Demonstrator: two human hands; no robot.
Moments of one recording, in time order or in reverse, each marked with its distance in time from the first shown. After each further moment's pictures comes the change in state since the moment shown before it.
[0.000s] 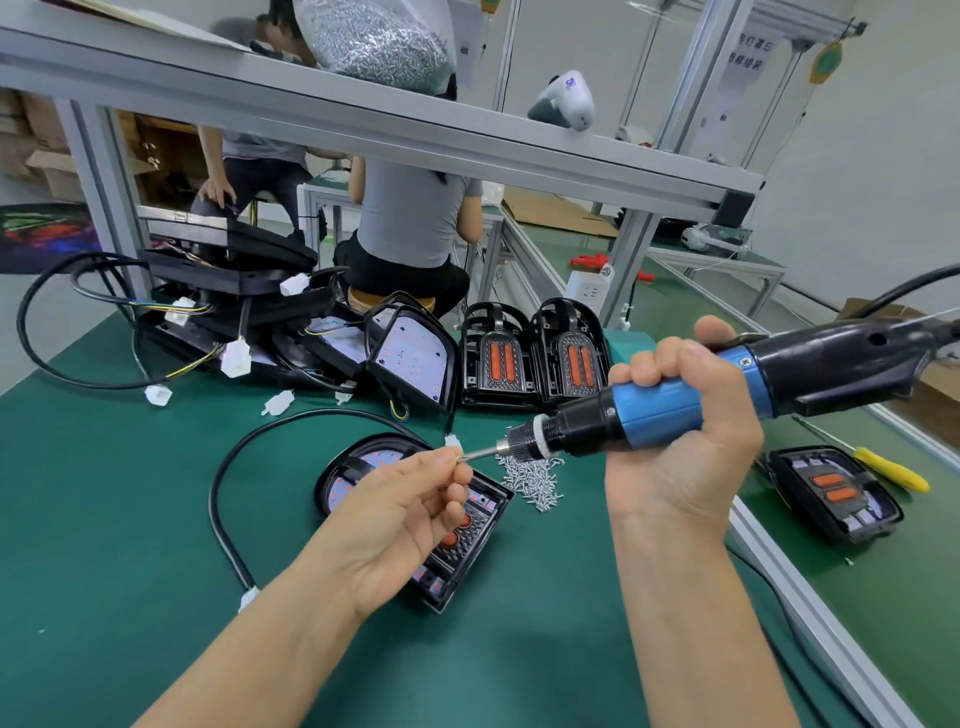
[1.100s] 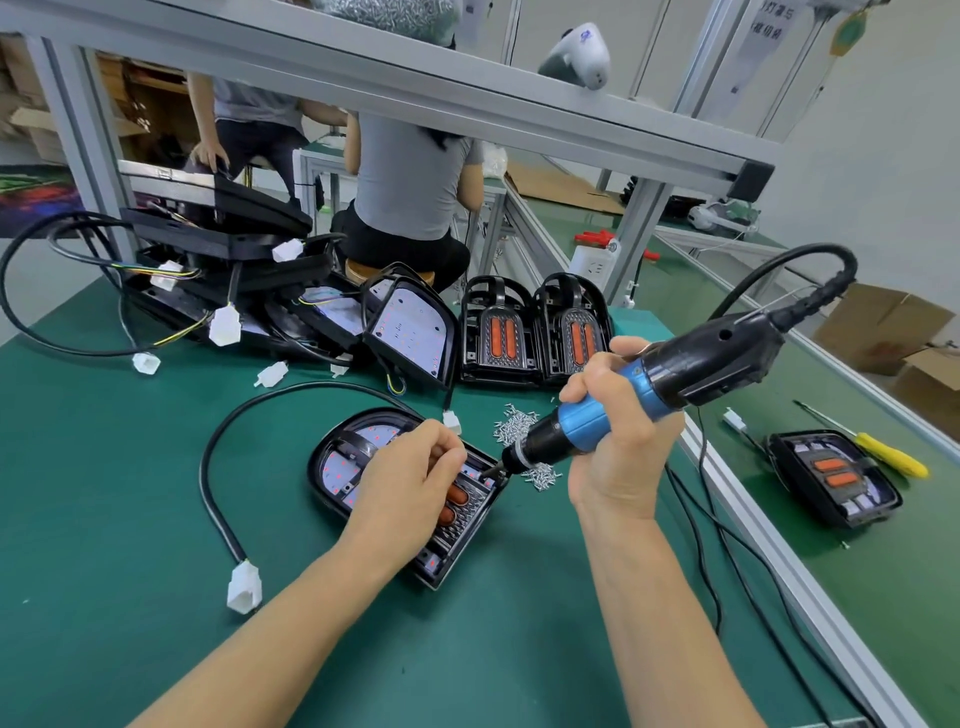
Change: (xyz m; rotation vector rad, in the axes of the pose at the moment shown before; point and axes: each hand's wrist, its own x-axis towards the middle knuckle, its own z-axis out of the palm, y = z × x) left_hand 0.020 -0.026 -0.016 1.080 0.176 0.471; right_hand 0.005 0.046 -0.043 -0.398 -0.034 -0.038
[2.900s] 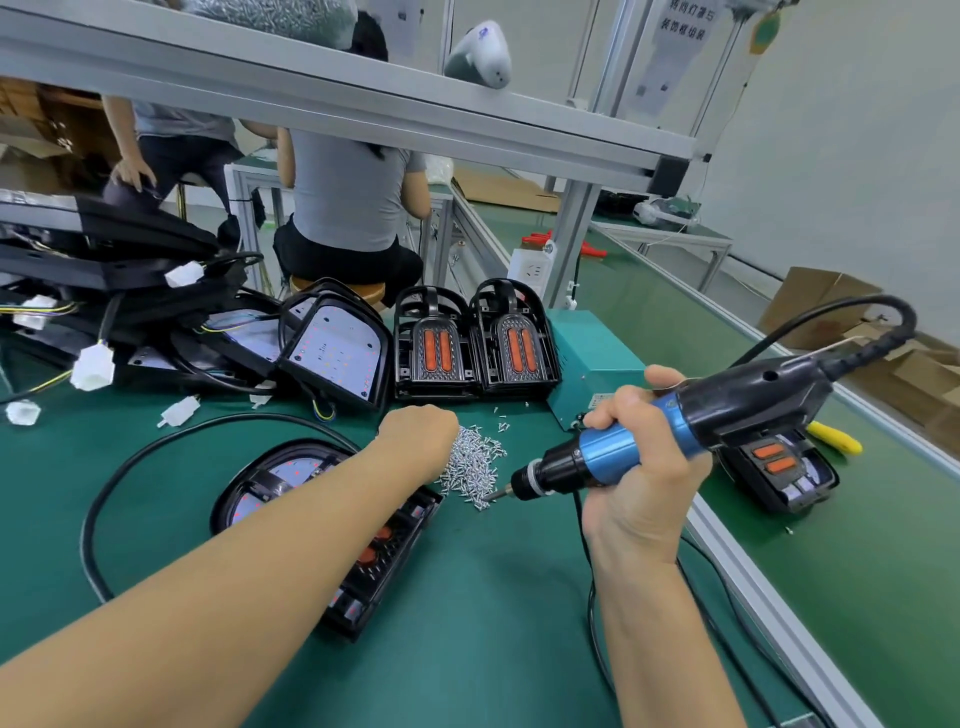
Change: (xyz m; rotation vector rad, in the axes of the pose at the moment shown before) left_hand 0.118 0.009 0.075 1.271 -0.439 0.150; right_hand 0.018 -0.018 -0.058 0.076 0.222 -0.060
